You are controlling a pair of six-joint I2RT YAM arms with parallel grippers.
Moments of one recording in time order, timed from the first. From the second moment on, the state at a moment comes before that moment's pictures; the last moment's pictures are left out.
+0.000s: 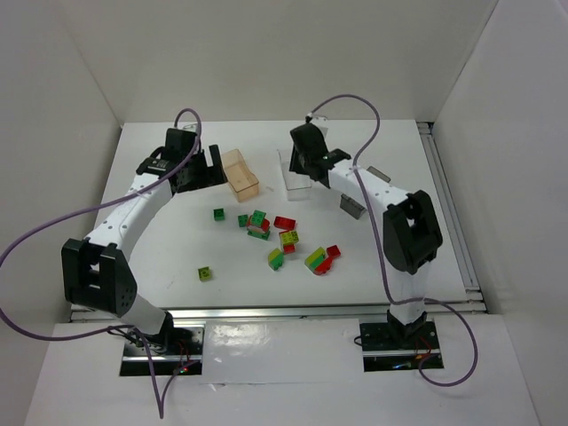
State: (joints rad) left arm -0.19 1.52 1.32 -0.61 0.00 -0.40; right arm 0.56 1.88 1.53 -0.34 0.35 0.53
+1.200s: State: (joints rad) left arm -0.26 1.80 1.24 -0.56 -0.18 -0.56; right arm 0.46 1.68 1.42 -0.38 0.31 0.45
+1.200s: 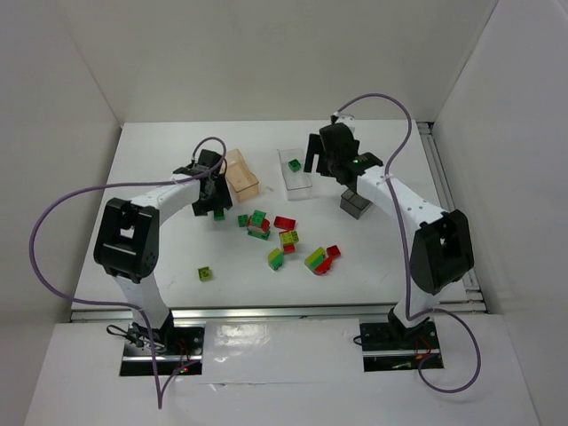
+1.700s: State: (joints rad) left arm -0.26 1.85 1.24 -0.54 -0.19 -0.58; right arm 0.45 1.62 1.36 -0.40 0.33 0.45
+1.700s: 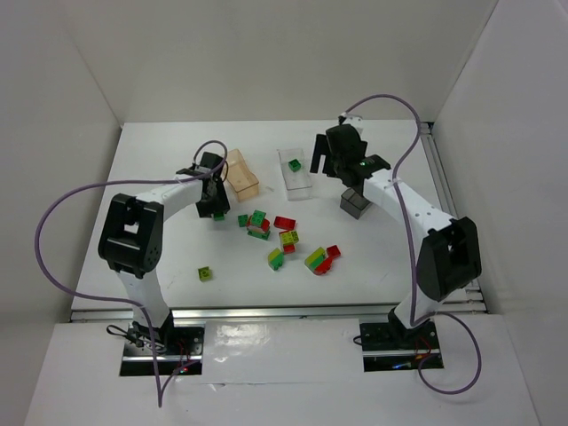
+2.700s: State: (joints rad) left arm -0.46 2.05 2.01 -0.60 -0.06 -0.47; right arm 0.30 1.30 1.23 -0.51 0.45 0.44
